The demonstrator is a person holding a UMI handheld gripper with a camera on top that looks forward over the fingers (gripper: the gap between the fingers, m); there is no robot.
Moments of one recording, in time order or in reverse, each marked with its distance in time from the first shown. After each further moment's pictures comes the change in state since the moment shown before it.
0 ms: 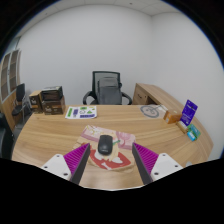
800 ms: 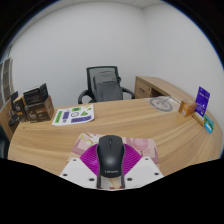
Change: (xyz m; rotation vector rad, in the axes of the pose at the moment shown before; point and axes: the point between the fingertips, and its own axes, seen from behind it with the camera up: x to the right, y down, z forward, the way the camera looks) arm -0.026 0.006 0.158 -0.009 0.000 0.111
